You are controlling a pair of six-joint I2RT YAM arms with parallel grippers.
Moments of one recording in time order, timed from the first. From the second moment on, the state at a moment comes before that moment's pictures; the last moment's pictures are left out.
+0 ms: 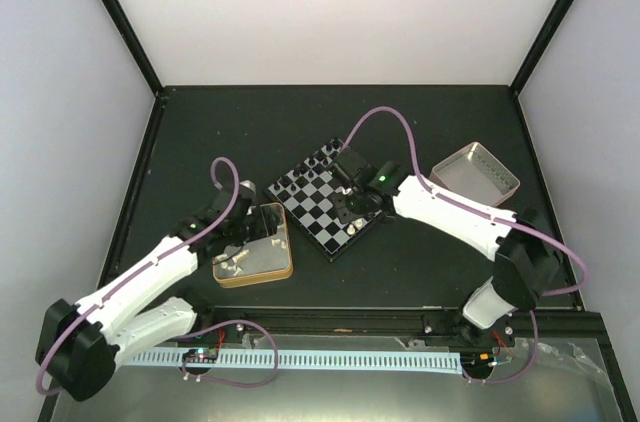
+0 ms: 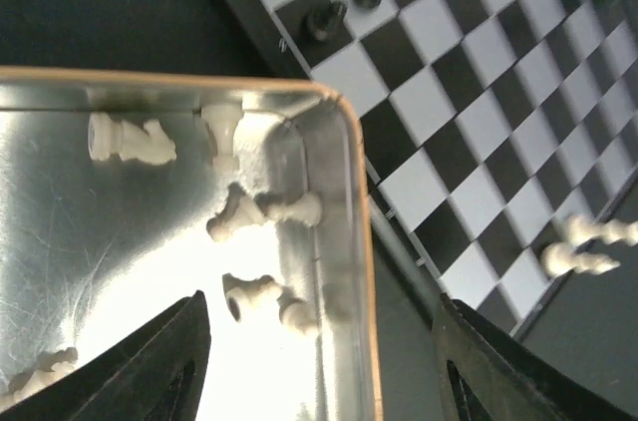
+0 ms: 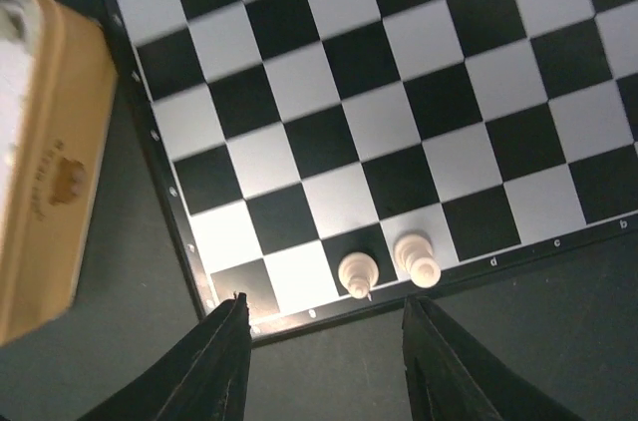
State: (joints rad) left arm -0.56 0.91 0.59 -0.53 -0.01 -0.81; right arm 0.88 1.60 1.27 -0.86 0.10 0.43
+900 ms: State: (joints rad) left arm -0.56 1.27 0.55 -0.42 0.22 -0.76; right arm 0.88 1.56 1.22 -0.76 0.07 0.51
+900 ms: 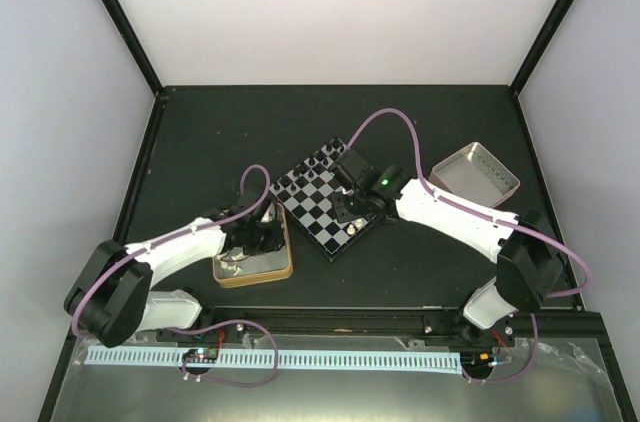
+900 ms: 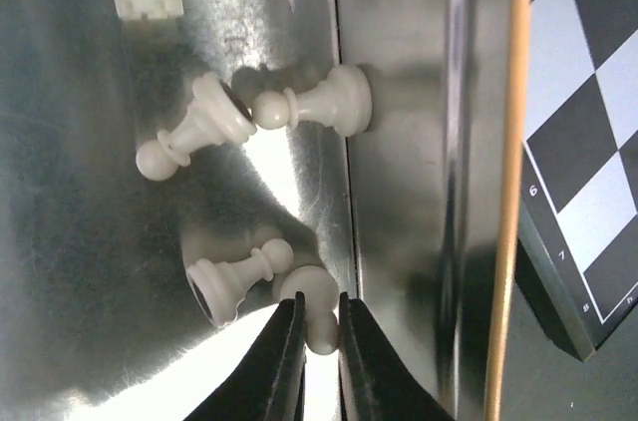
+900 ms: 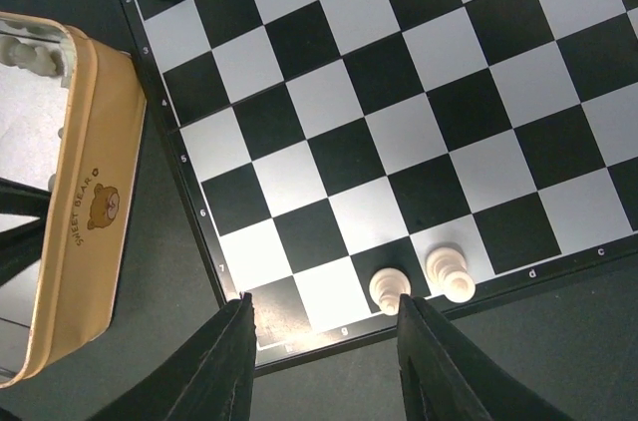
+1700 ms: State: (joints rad) left arm -0.79 1.15 0.78 -0.57 0.12 -0.71; right arm 0.87 1.17 0.93 -0.72 0.13 0.65
